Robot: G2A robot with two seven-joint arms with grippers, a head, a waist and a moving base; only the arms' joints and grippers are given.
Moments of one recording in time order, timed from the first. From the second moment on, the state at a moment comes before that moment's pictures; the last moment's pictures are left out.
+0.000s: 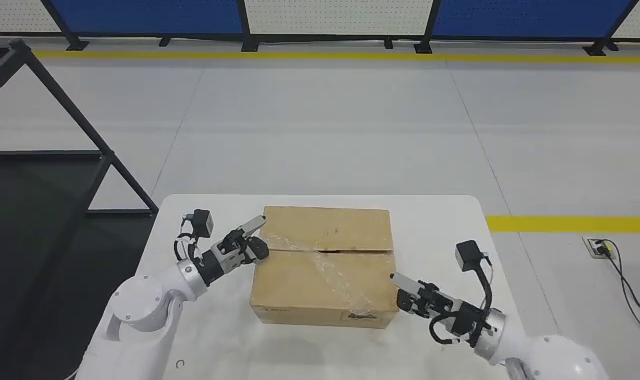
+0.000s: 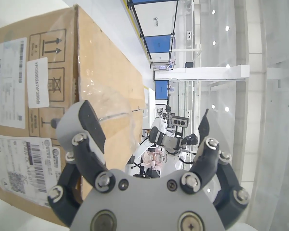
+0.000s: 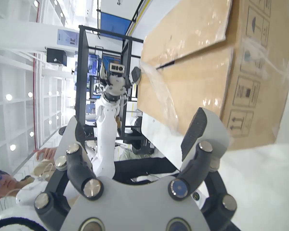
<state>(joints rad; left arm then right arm) 0.94 -1.22 -1.48 -1.43 -0.21 0.02 -0.84 -1.31 -1.20 1.56 -1.97 0.02 0.12 0.89</state>
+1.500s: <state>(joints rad) 0.95 -1.19 -1.45 -1.44 -0.26 0.00 -0.80 -1.22 -1.19 1.33 -1.85 0.09 0.09 0.89</state>
